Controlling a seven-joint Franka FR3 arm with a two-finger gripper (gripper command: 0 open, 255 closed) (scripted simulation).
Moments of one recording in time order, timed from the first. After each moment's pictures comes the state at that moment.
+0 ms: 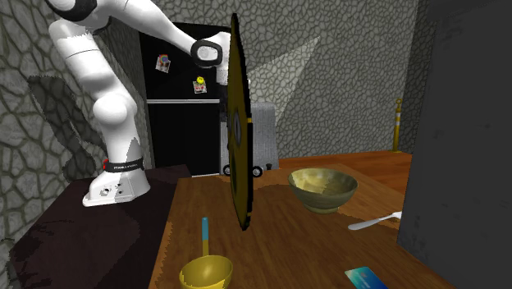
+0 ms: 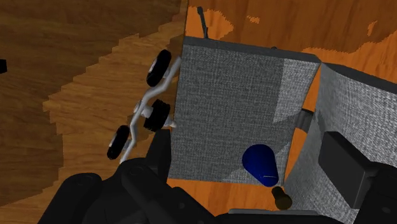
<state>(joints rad) -0.09 -0.41 -0.20 -2.50 0.03 2.05 -0.22</state>
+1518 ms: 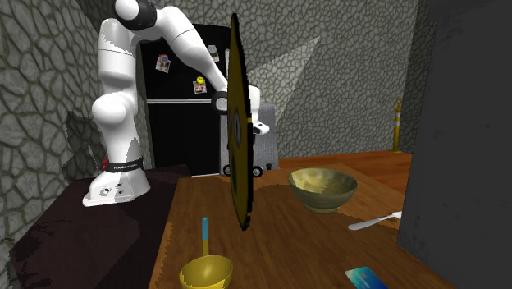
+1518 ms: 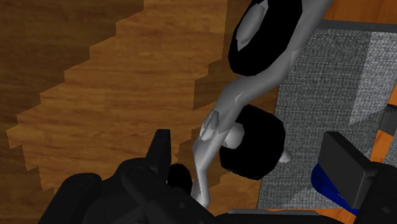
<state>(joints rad) -0.12 0.13 -0.28 -2.45 0.21 2.49 -0.42</state>
